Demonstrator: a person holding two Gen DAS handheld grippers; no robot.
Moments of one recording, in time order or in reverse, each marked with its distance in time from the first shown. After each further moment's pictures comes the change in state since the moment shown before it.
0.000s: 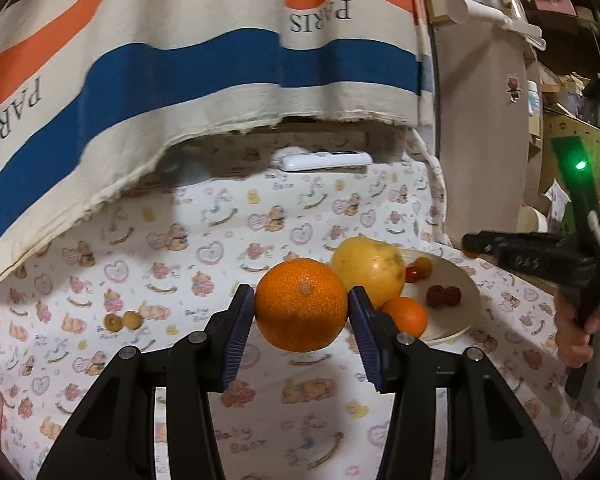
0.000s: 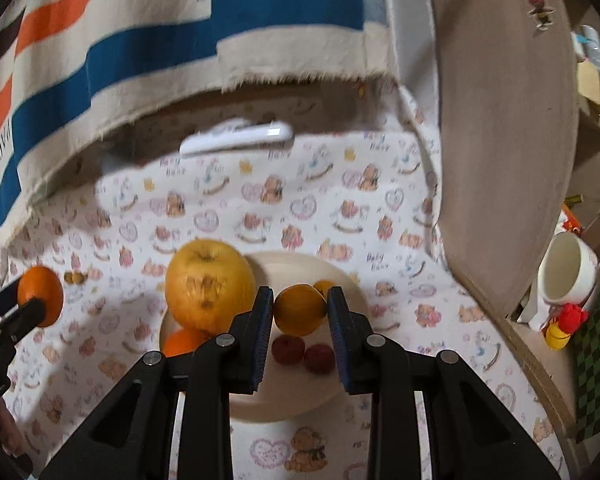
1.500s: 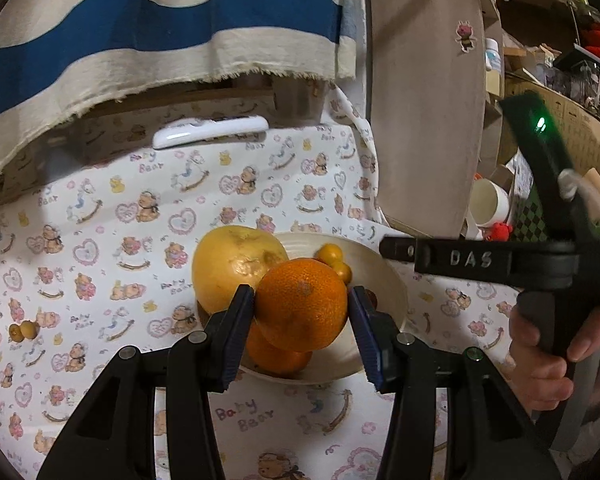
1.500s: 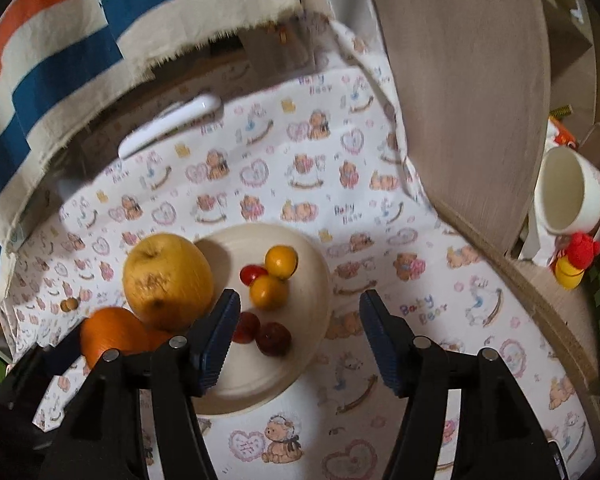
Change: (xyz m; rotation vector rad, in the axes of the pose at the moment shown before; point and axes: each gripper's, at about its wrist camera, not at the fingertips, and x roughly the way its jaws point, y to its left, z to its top) left arm 0.064 -0.092 0.011 0.053 0.117 -0.167; right arm 0.019 -0.051 0.000 0.229 0.120 -0.003
